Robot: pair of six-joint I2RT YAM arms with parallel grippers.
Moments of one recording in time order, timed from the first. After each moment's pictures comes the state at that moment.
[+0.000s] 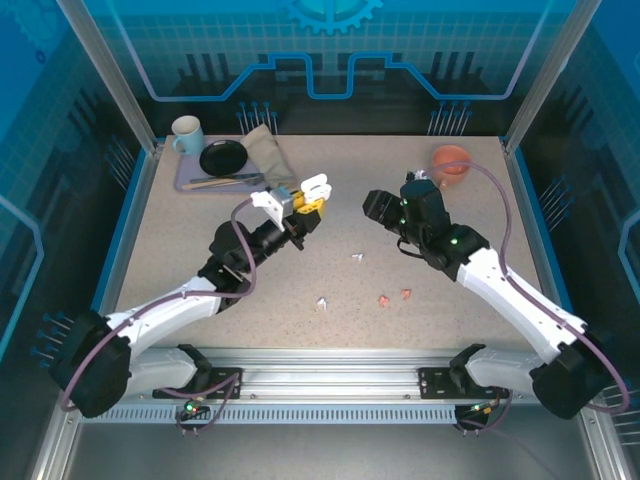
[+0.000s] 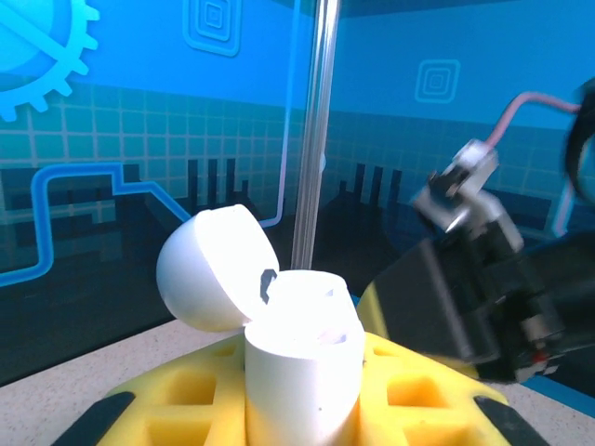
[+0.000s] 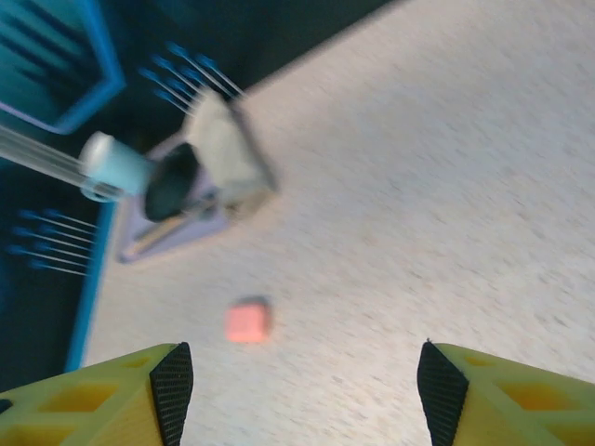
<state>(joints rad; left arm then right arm) -0.62 1.18 0.62 0.76 0.16 -0.13 0.53 1.21 1.02 -0.41 0.12 0.84</state>
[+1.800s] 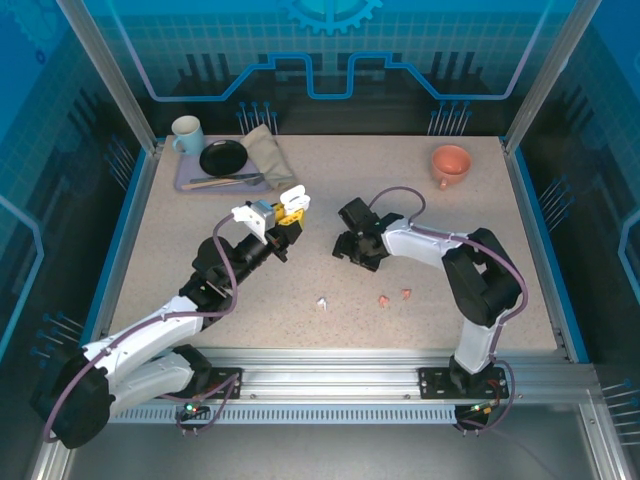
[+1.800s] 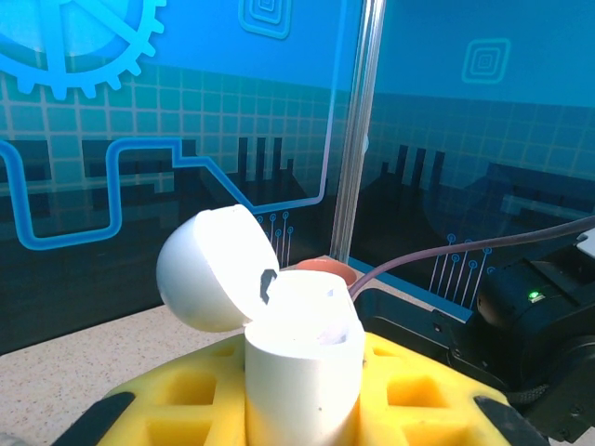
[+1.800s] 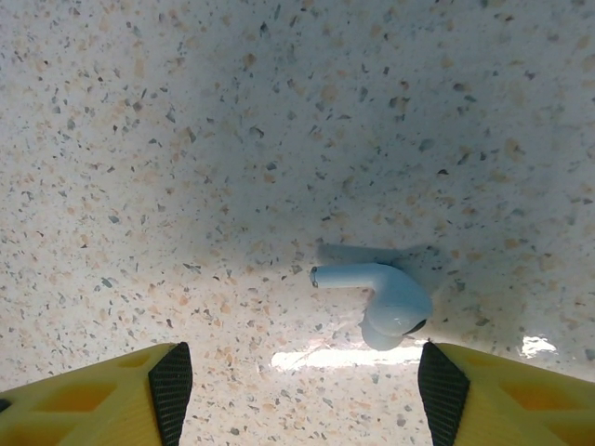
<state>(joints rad) -0.59 1.00 0.51 0.66 0.09 -0.11 0.63 1.82 1.15 -0.54 0.00 0.97</state>
